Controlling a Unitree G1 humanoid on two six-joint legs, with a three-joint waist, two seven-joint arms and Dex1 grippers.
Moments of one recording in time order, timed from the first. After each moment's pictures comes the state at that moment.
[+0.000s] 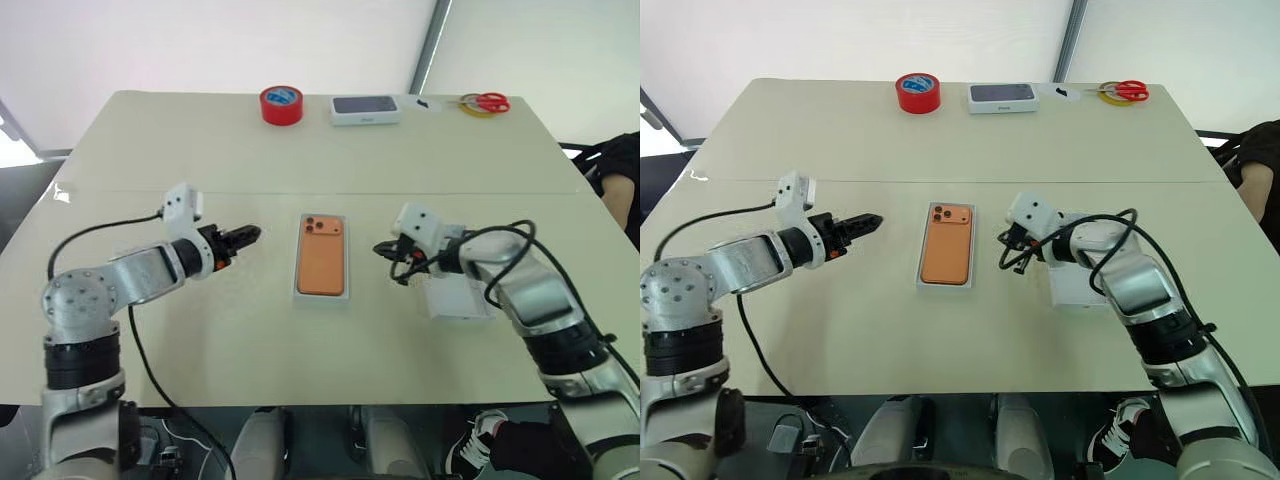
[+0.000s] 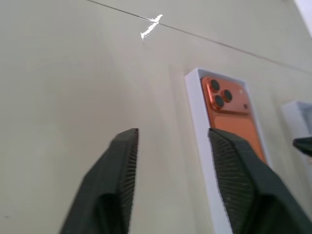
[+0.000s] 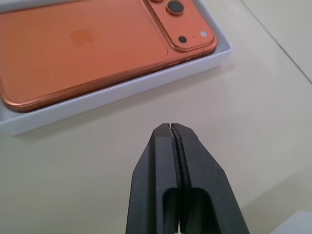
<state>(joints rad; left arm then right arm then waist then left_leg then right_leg) -0.48 0.57 0.23 -0.19 -1.30 1.20 0.25 -0.58 -0.64 0.27 -0.09 0.08 0.67 0.84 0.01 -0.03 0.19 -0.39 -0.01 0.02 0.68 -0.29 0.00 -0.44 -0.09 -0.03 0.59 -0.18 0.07</state>
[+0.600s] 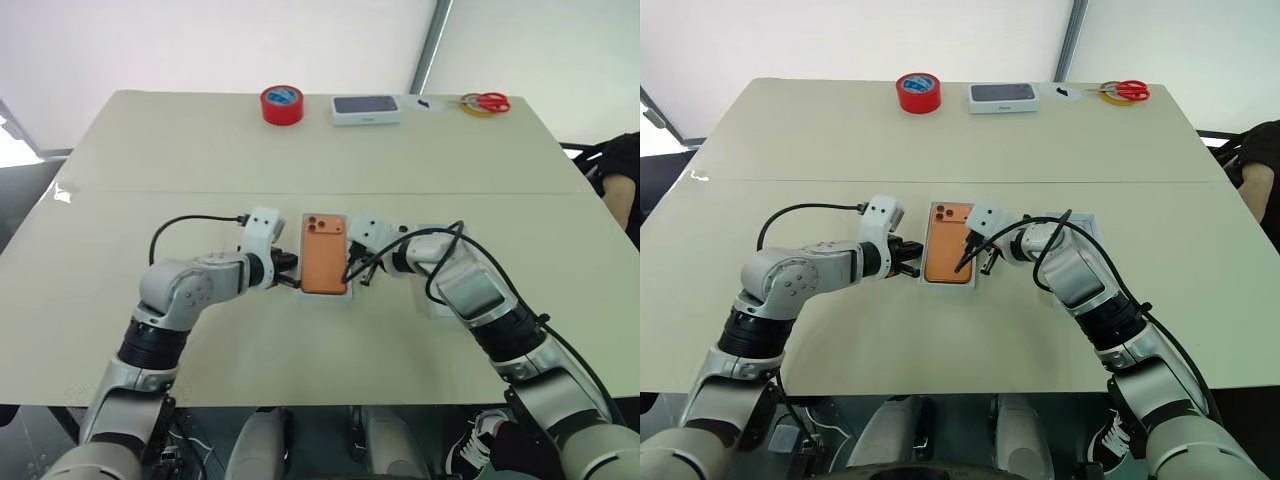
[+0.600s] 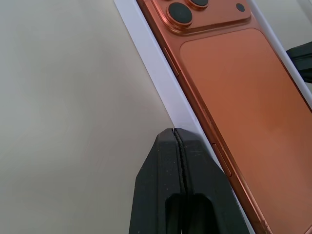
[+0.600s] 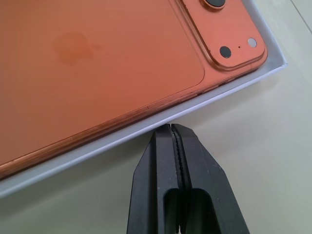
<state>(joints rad) -0.58 0.39 -0.13 -0.12 -0.79 1.17 -0.05 -0.67 -0.51 0.42 -0.03 -0.07 0.76 0.76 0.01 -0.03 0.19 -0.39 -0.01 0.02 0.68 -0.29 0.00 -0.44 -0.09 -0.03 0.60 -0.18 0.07</state>
